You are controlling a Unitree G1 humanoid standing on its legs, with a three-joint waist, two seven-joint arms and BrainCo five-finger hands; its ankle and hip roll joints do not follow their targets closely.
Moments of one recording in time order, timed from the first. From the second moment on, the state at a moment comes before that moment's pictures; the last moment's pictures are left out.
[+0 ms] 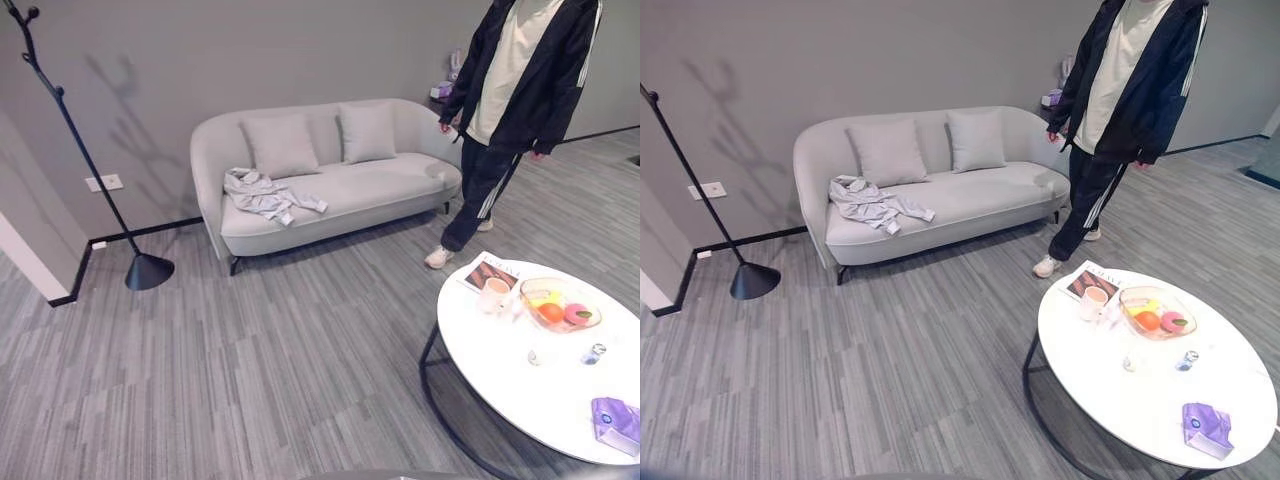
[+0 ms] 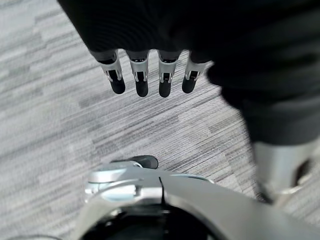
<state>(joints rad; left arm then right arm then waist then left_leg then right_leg) 0.08 0.17 0.00 1.55 -0.06 -0.05 -0.01 0.21 -0.26 -0.38 1.61 0.46 -0.01 0.08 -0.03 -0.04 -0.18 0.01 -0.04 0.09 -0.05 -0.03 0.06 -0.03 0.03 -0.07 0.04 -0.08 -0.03</state>
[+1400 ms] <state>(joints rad) -0.01 0.20 -0.16 1.49 -0.11 -0.07 -0.02 0.19 -0.04 -0.19 1.08 0.43 -0.05 0.19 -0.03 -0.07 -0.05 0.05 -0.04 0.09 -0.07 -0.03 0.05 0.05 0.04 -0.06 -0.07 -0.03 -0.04</state>
